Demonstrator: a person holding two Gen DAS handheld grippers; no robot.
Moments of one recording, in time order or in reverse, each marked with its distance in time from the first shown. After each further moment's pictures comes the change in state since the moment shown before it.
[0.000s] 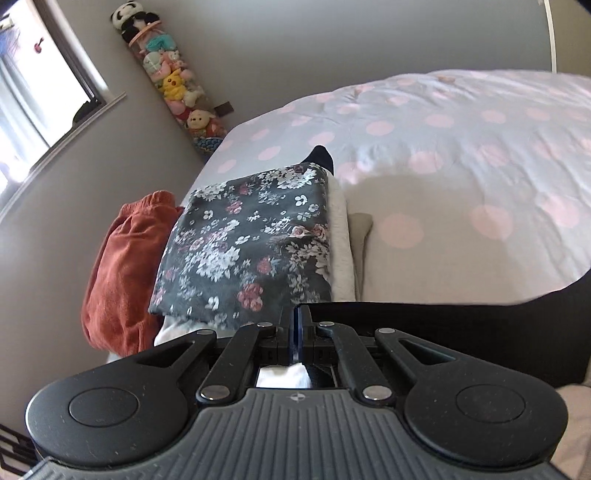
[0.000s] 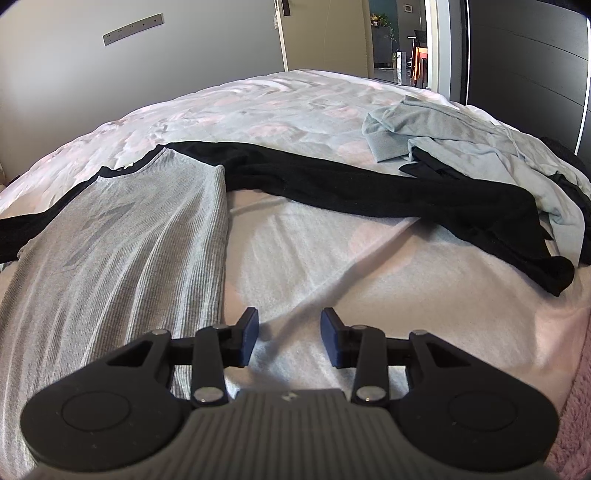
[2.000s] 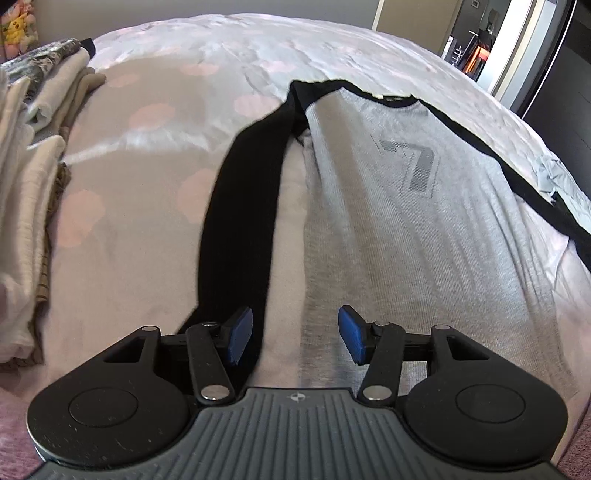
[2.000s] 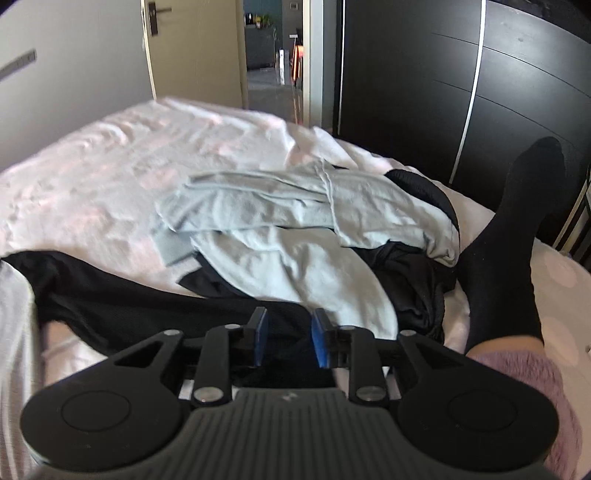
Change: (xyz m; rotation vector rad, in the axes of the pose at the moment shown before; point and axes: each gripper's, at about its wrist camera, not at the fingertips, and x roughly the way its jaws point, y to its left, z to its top) left arm -0.107 -0.157 -0.248 0.019 0.060 -0.669; right arm -0.019 -0.130 0.104 0.202 -0.040 -0.316
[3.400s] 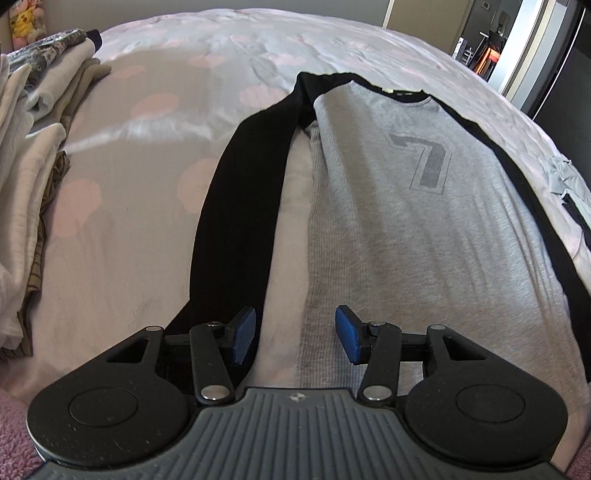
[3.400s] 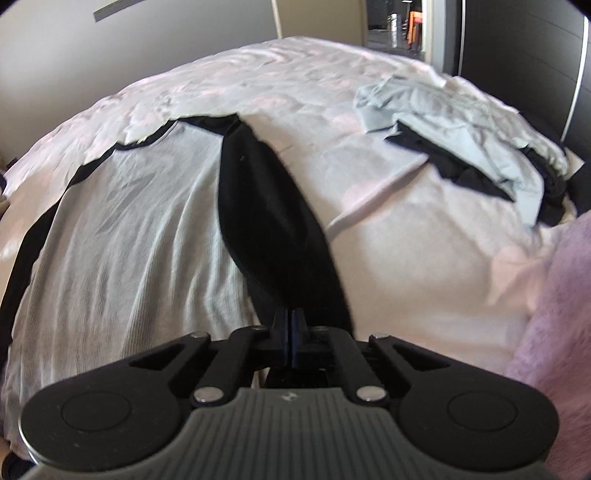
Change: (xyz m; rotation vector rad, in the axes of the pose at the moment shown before) left arm 0.021 -0.006 -0.006 -0.015 0.015 0.006; right arm -0.083 0.091 -0.114 -0.181 0.183 0.271
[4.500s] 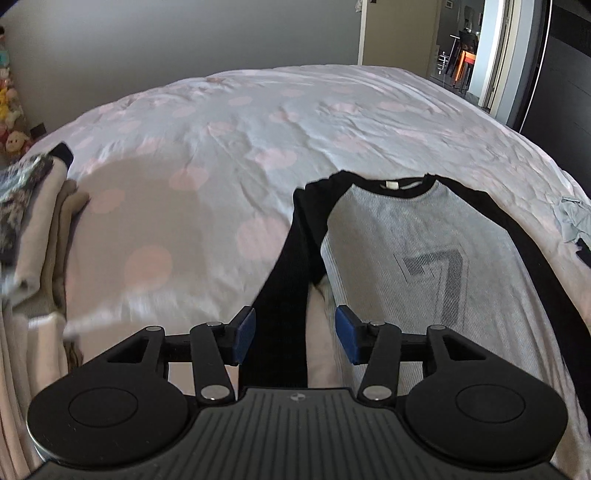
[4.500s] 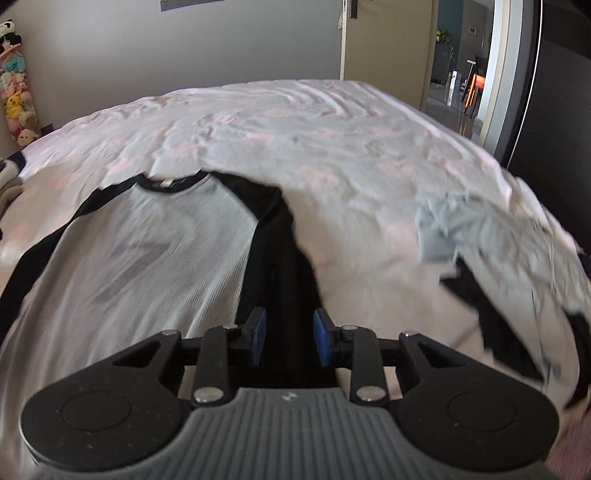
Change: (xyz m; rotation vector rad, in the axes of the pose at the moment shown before) left arm -0.009 -0.003 0.131 0.155 -0.109 0.029; right arm 0.029 0.034 0.080 -0.256 -0.078 0.078
